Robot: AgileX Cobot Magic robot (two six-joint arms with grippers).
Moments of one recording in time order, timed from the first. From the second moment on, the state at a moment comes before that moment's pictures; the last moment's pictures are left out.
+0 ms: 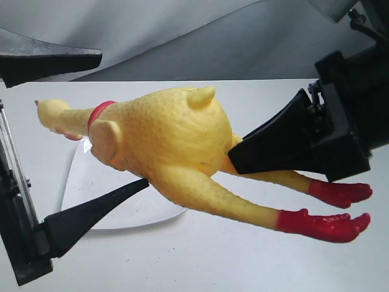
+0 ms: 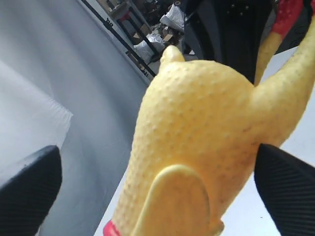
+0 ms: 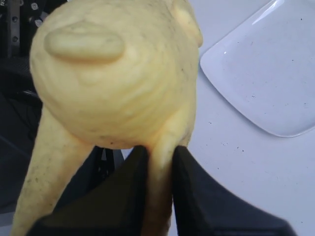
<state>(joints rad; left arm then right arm) -0.50 0.85 -0.57 1.49 -0.39 -0.80 0.39 1.18 -1.04 0.88 1.15 -0.78</state>
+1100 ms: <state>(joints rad) -0.50 0.94 -0.59 1.58 -0.41 -0.79 0.39 1.18 -1.04 0.90 1.17 -0.77</state>
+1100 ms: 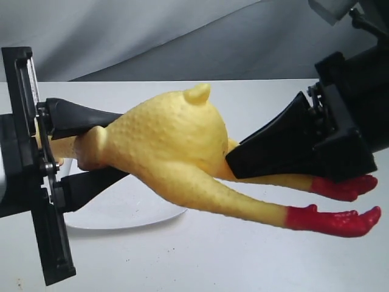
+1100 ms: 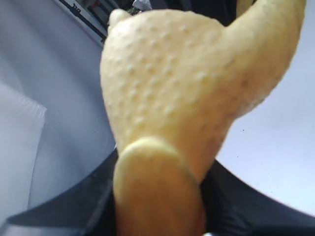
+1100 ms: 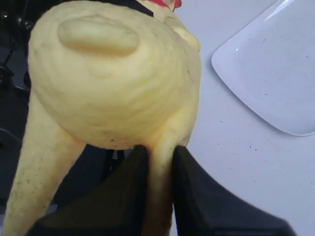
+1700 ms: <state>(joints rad) -0.51 0.94 -0.59 1.57 -0.36 -0.92 0.39 1.18 -1.04 0.88 1.15 -0.77</state>
